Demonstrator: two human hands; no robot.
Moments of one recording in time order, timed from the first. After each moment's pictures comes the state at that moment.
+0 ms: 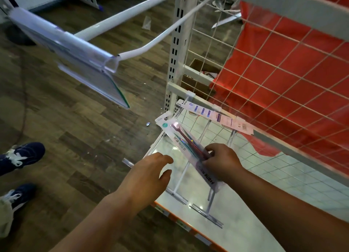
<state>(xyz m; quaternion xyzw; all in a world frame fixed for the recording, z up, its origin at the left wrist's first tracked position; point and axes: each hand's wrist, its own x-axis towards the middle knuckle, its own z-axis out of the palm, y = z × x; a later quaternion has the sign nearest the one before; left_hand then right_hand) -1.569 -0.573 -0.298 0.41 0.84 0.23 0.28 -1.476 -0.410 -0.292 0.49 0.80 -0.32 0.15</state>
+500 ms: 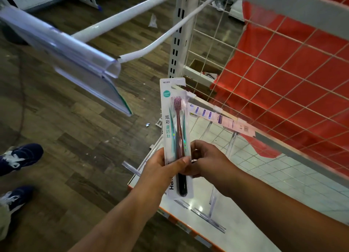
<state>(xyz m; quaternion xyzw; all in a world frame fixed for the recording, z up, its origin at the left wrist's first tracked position) -1.554 -0.550 -0.285 0.04 0.66 0.57 0.49 -1.488 -0.436 -0.266 0.38 0.68 -0.62 0.09</state>
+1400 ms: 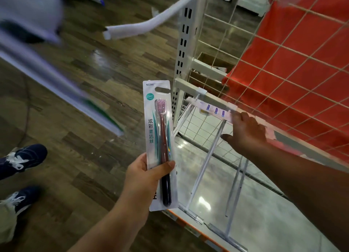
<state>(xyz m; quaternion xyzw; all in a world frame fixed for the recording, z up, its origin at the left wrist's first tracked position) -1.581 -0.564 -0.308 -0.06 0.67 0.61 0.42 -1.513 -0.331 -0.338 0.43 0.90 -0.07 0.10</state>
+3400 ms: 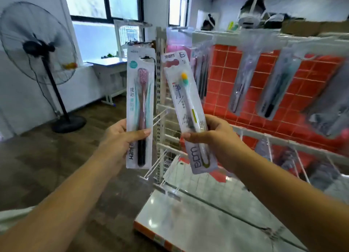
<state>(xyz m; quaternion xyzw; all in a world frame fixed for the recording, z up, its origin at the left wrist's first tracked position) -1.385 -0.741 0.088 0.26 0.61 0.71 0.25 -1.236 -0.595 0.112 0.19 0.71 -0.64 -0.23</state>
